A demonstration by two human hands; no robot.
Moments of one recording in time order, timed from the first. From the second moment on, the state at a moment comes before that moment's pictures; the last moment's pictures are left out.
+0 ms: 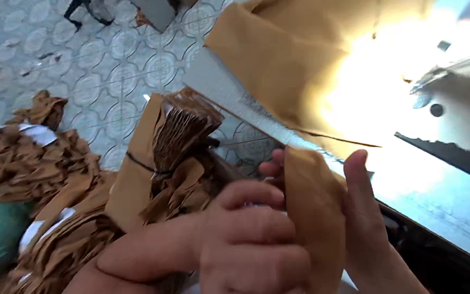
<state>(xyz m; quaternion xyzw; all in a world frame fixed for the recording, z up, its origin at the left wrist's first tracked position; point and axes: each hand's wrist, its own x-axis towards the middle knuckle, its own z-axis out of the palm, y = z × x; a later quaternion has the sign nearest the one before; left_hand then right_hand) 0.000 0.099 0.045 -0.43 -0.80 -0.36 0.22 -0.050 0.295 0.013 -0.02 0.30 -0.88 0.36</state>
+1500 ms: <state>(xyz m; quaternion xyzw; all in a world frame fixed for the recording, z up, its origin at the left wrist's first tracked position) -0.285 0.202 0.022 -0.34 -0.85 -0.38 -0.16 -0.115 0.361 -0.017 0.02 0.90 -0.43 0.01</state>
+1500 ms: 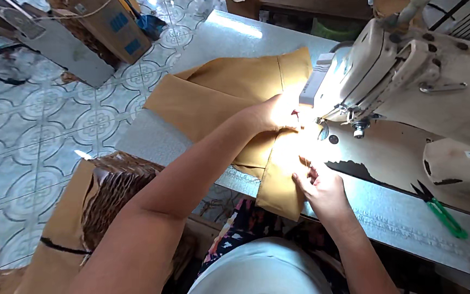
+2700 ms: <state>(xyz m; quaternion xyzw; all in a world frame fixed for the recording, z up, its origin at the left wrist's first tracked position) -0.227 0.218 -0.035 -0.35 -0.89 -0.25 0.16 -0.087 0.344 -0.015 0.02 0.96 -0.27 -0.02</state>
